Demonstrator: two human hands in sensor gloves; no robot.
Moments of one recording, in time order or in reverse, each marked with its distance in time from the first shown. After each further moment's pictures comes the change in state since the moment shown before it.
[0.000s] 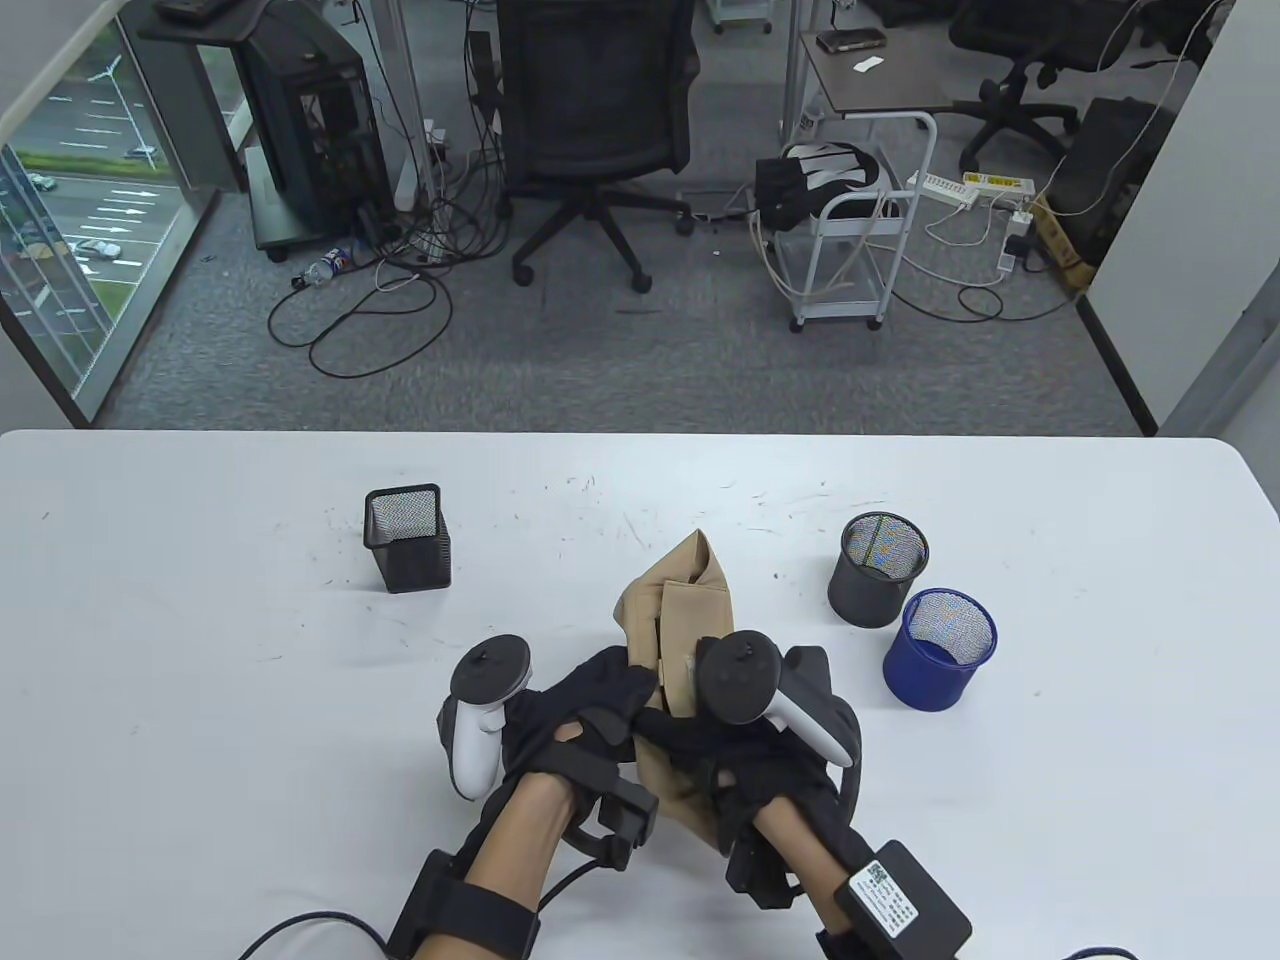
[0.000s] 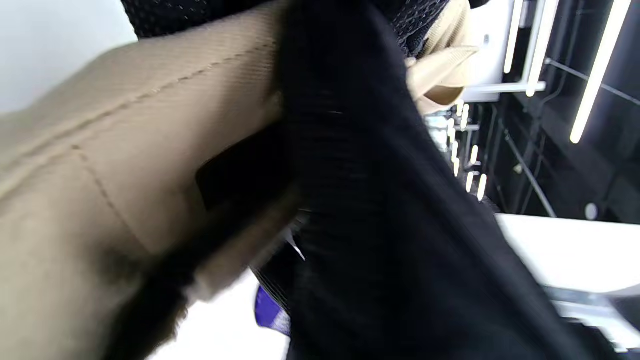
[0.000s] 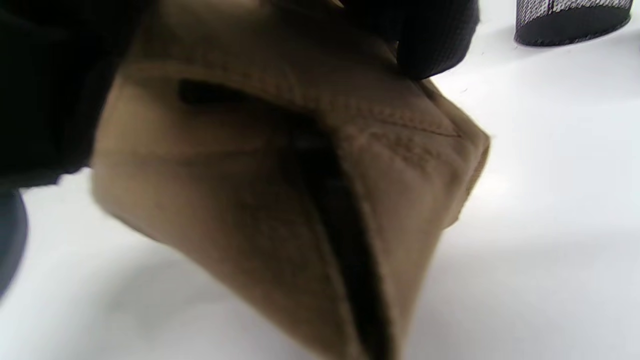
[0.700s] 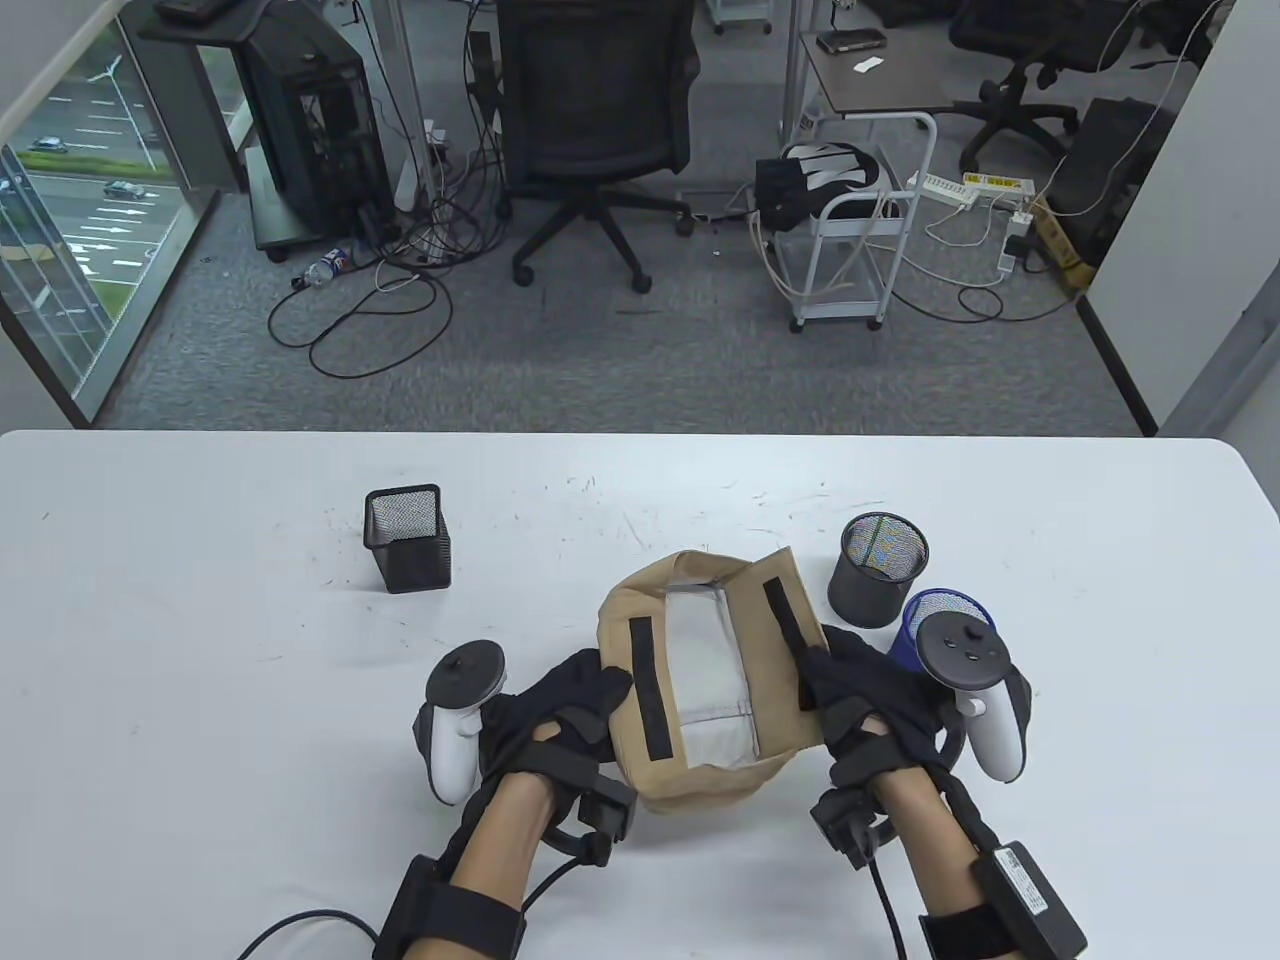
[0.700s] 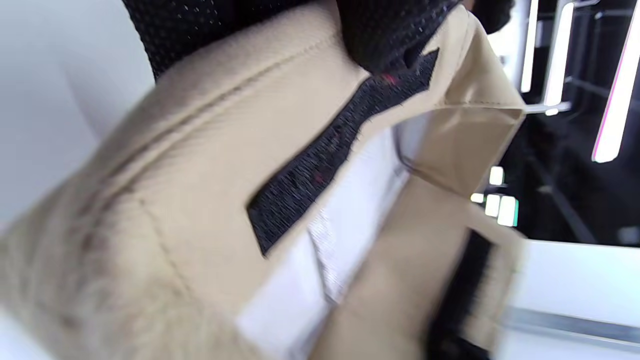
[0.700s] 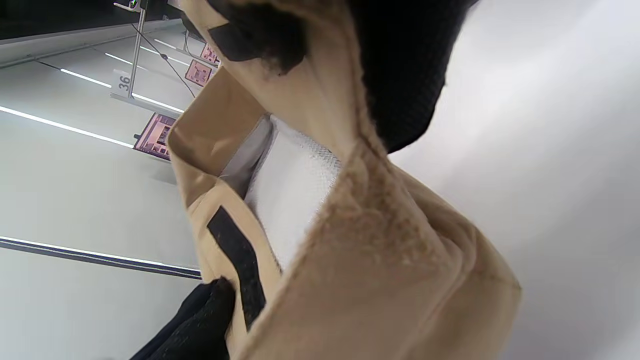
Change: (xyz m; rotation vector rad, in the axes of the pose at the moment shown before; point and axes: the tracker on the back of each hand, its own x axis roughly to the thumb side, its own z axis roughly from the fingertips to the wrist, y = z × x) left_hand -0.002 0.019 0.002 0.123 0.107 -0.095; right_hand -0.107 -0.049 0.020 -0.117 0.041 -0.722
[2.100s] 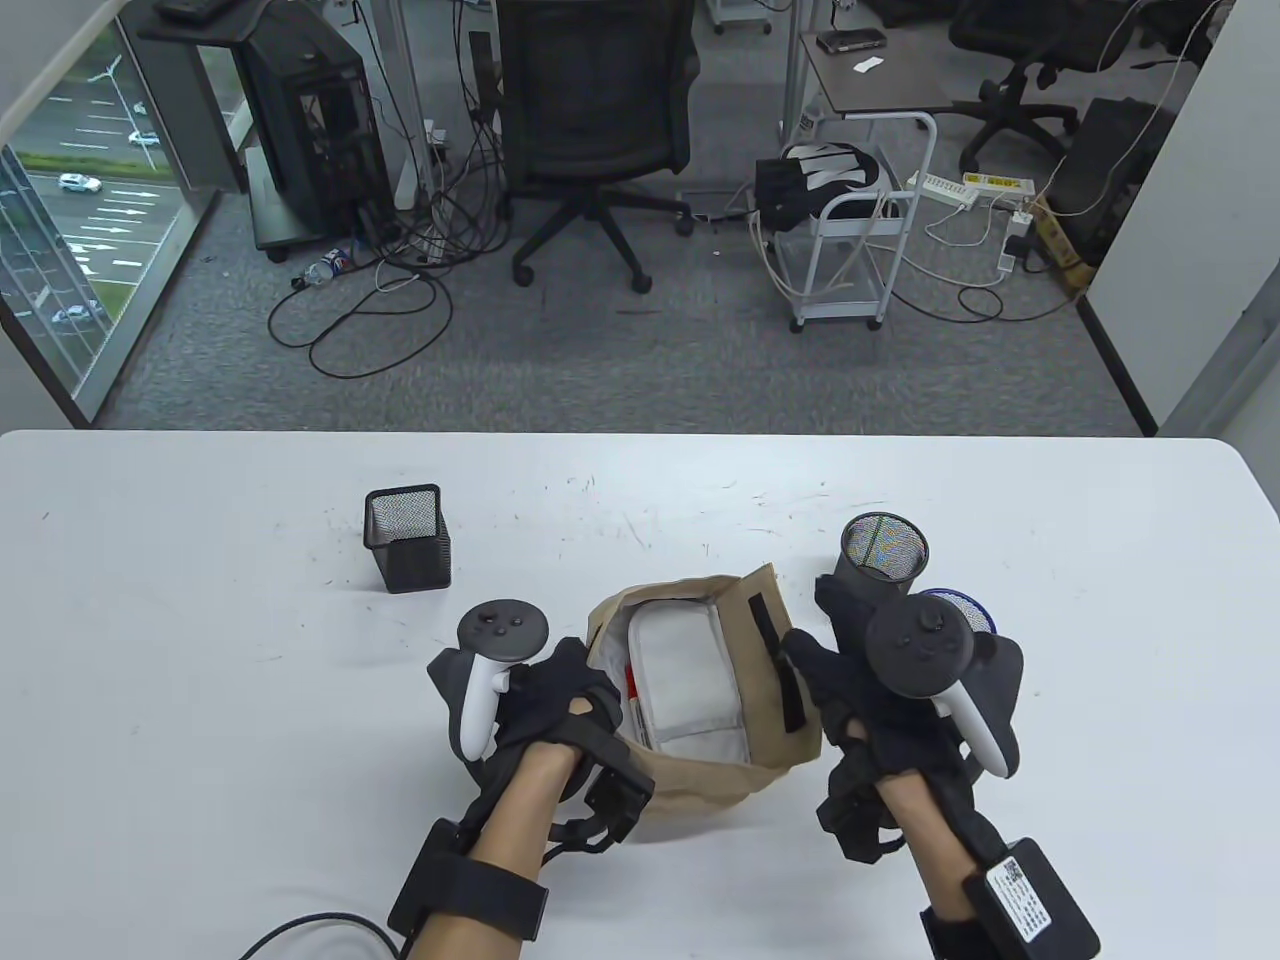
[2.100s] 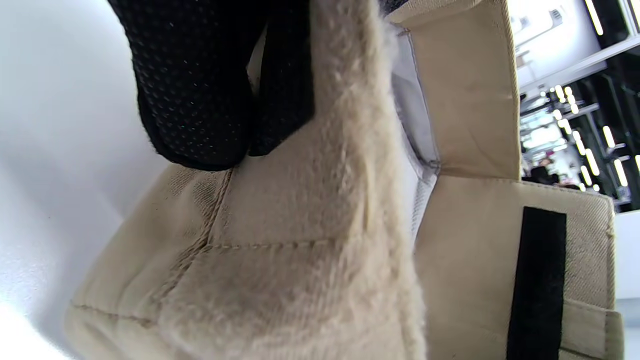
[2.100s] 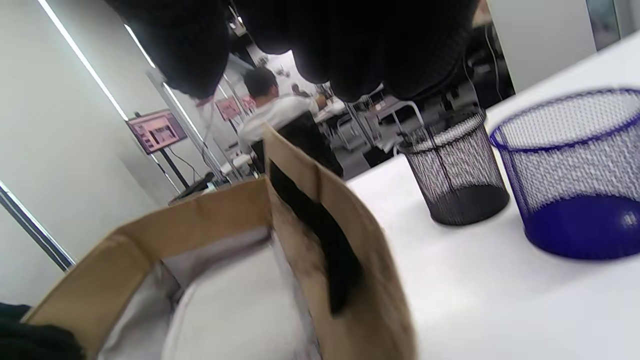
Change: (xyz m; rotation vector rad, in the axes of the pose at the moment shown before) left_hand 0.035 -0.002 0.009 0.075 0.126 -0.282; right_hand 0.086 0.004 0.048 -0.357 -0.145 0.636
